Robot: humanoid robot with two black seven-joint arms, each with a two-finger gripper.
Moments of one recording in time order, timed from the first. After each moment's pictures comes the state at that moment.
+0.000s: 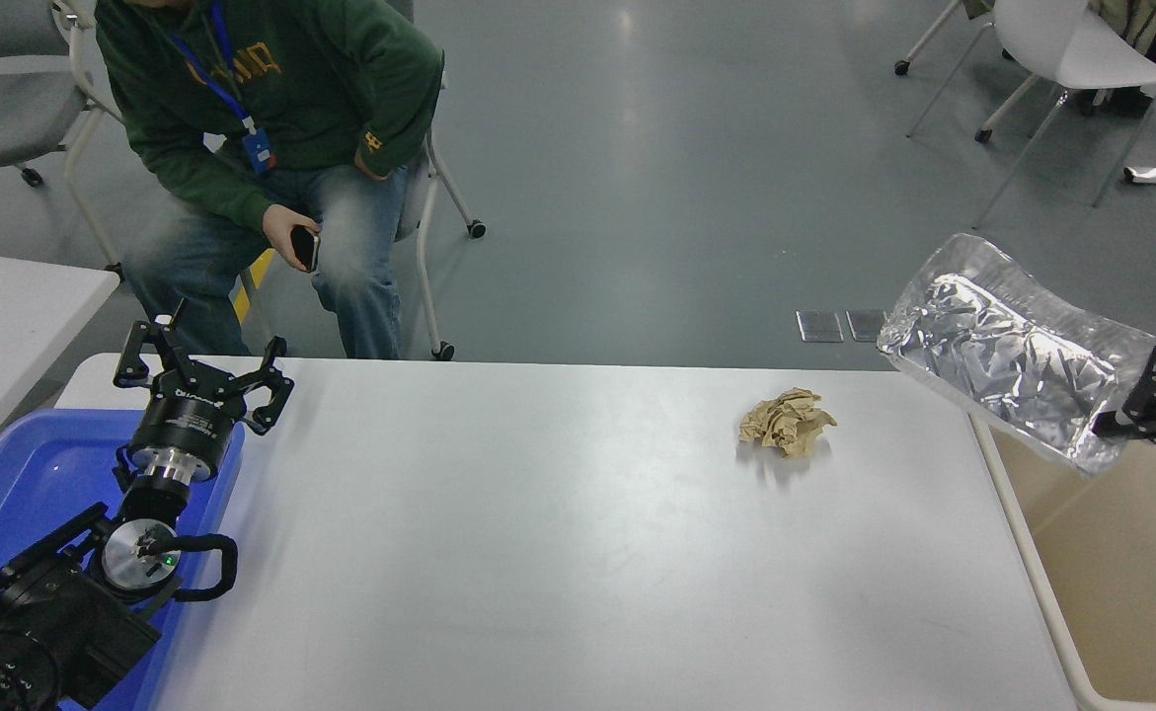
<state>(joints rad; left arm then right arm) -0.55 0.33 -0.83 -0.45 -0.19 -0.66 -0.49 1.57 -1.25 -0.41 1.24 -0.42 0.59 -0.21</state>
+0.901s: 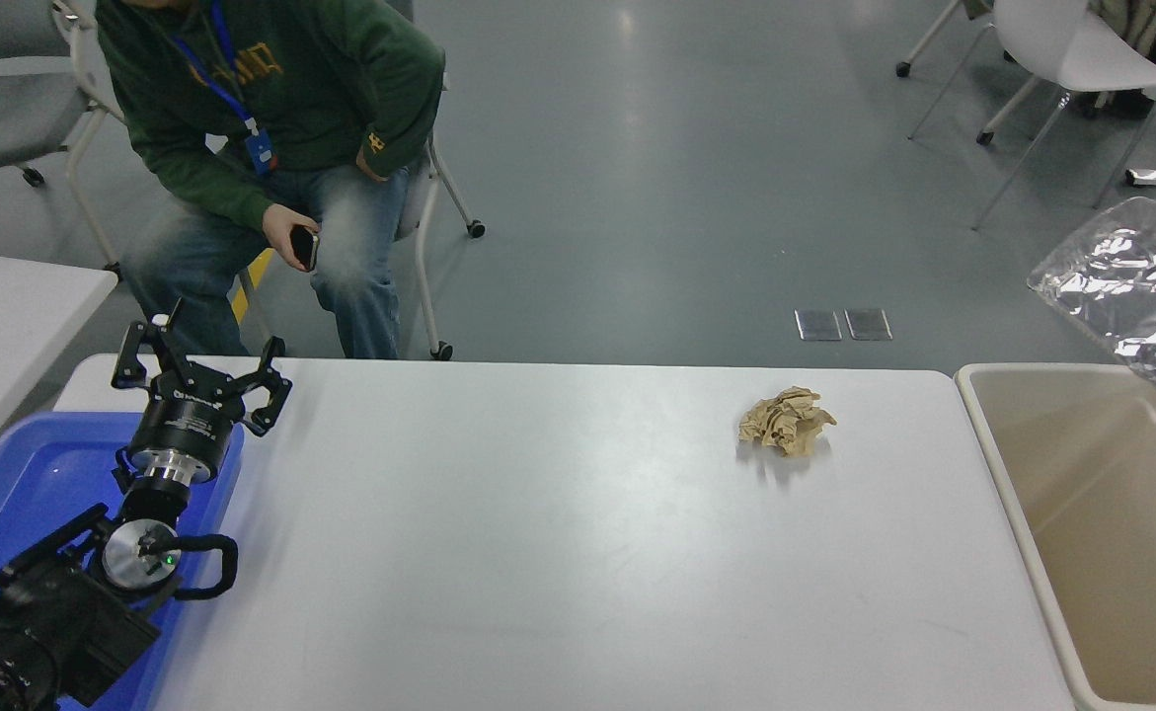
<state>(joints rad) -0.55 0.33 -0.83 -0.45 -0.19 -0.66 -0.49 1.13 -0.77 -0.20 0.37 -0.40 0.43 -0.19</state>
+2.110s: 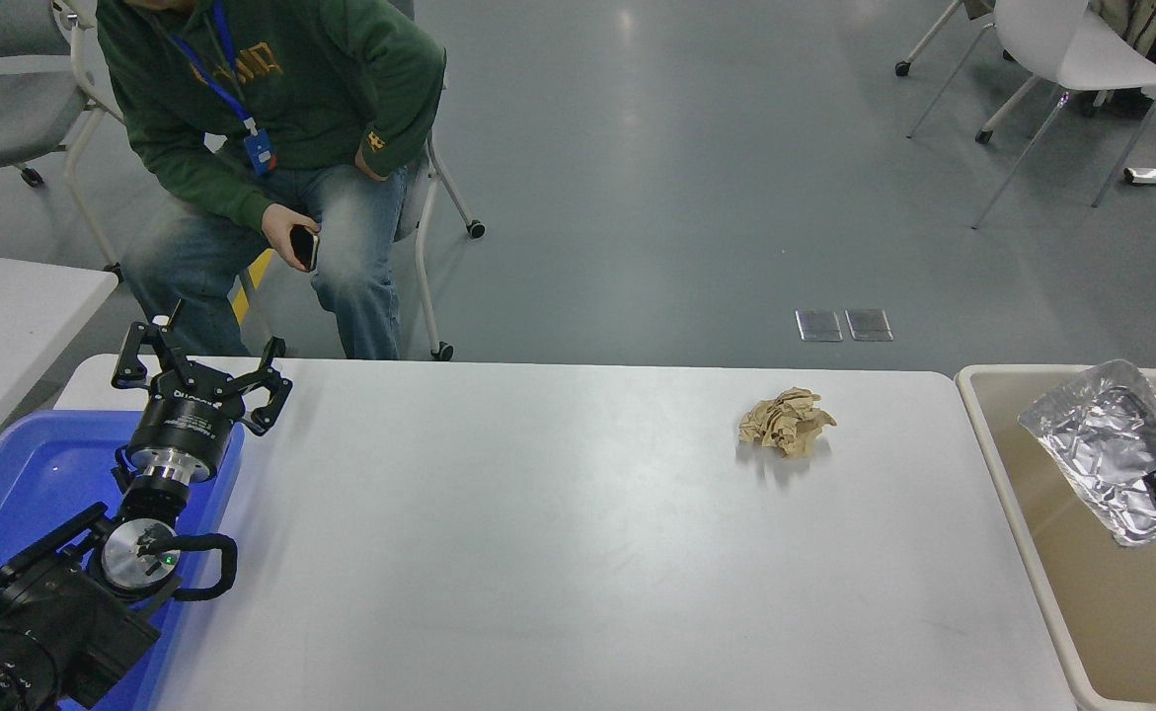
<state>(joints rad) -0.55 0.33 -0.83 -0.44 -0.19 -0.66 -0.49 0.78 -0.40 -0.05 -0.05 -0.34 0.23 -0.16</state>
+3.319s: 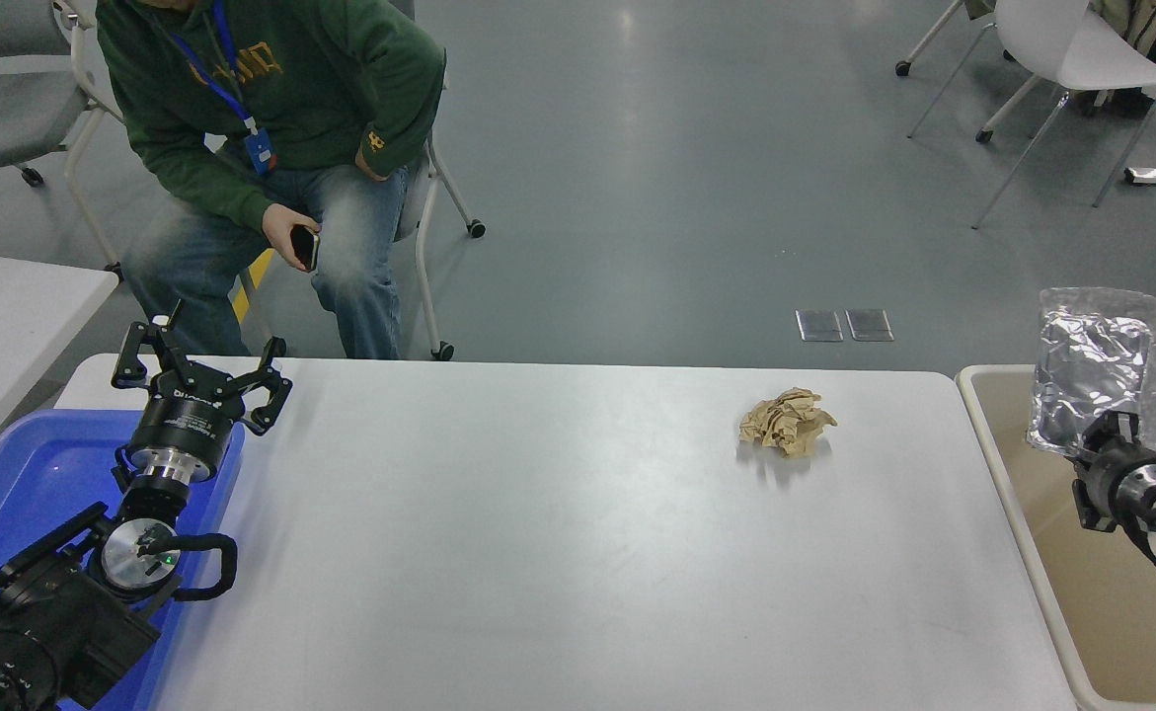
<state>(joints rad) -0.55 0.33 -0.83 -0.44 -0.19 -0.66 -0.49 0.78 -0.33 0.28 -0.05 0.03 0.13 0.01</state>
